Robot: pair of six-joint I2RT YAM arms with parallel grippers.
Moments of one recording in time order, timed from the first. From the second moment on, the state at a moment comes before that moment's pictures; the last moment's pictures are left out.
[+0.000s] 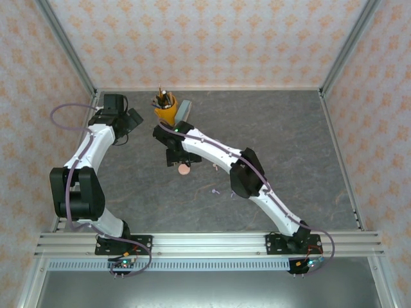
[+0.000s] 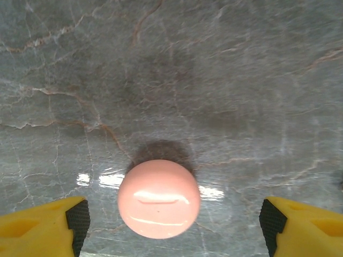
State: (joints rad) left arm 0.08 1.58 1.25 -0.62 -0.12 -0.71; right arm 0.95 2.50 2.39 -1.33 0.14 0.77
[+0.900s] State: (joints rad) left arm 0.08 1.59 1.25 -0.62 -0.11 -0.71; right arm 0.96 2.55 2.34 -1.27 0.11 0.79
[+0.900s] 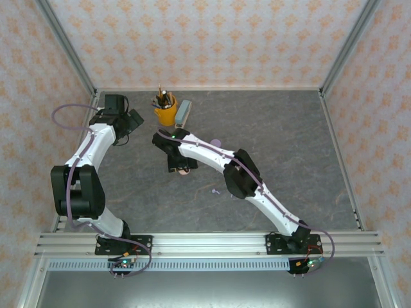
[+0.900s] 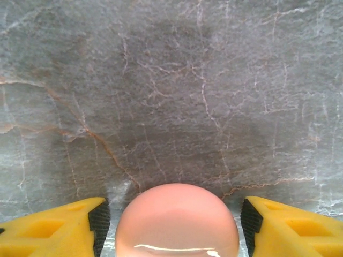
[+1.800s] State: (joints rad) left arm -0.06 1.59 1.23 -0.62 -0.08 -0.74; right arm 0.91 2.27 1.84 -1.09 0.14 0.83
